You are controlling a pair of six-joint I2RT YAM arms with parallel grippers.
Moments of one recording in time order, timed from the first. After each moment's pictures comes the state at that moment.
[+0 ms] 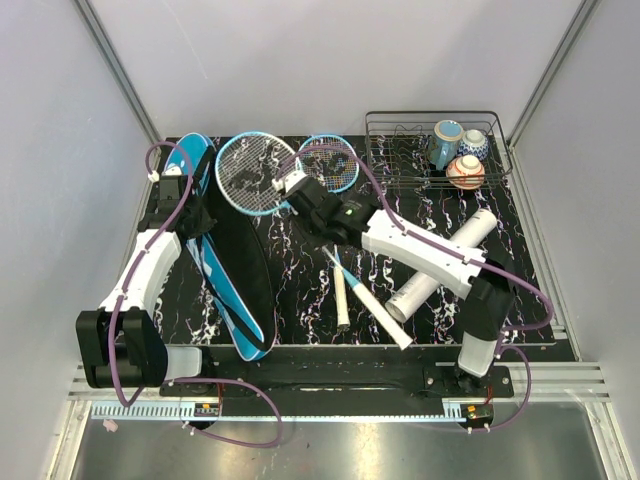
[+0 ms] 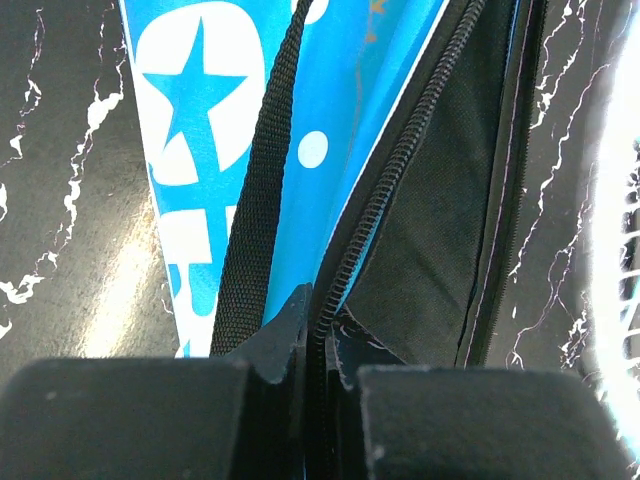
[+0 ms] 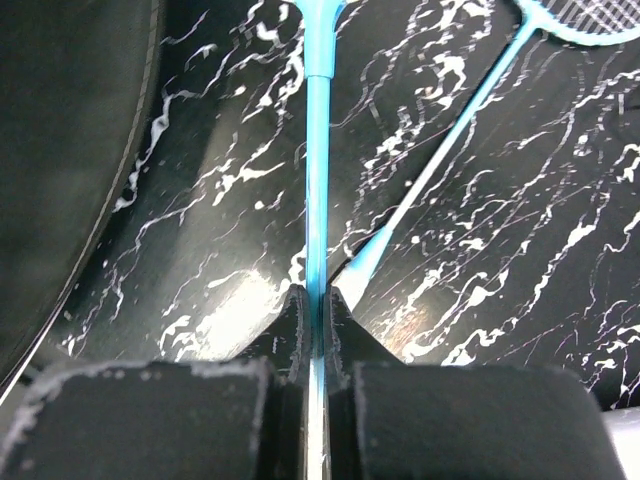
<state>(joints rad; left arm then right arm) 0.02 1.30 1.00 -0.50 -0.11 -0.47 0.96 1.80 1.72 -0.76 0.27 0.15</state>
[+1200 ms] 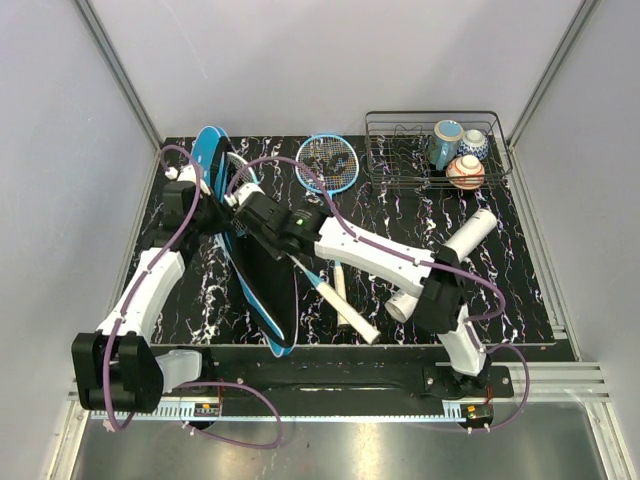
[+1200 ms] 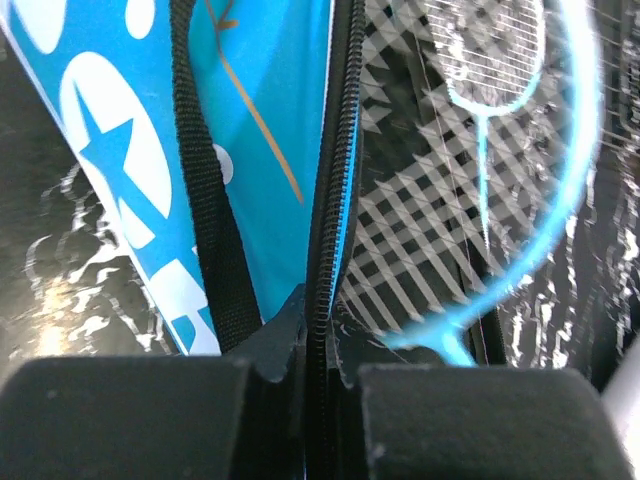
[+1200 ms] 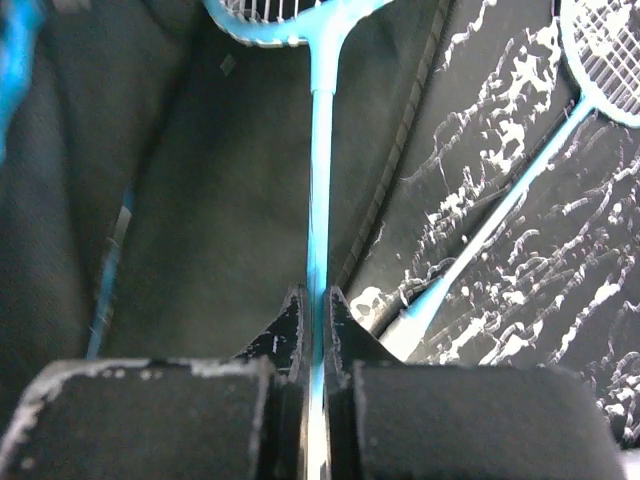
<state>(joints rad) -0.05 1.18 0.89 -0.30 0.12 -0.44 1.12 2.06 2.07 -0.91 0.37 0.16</state>
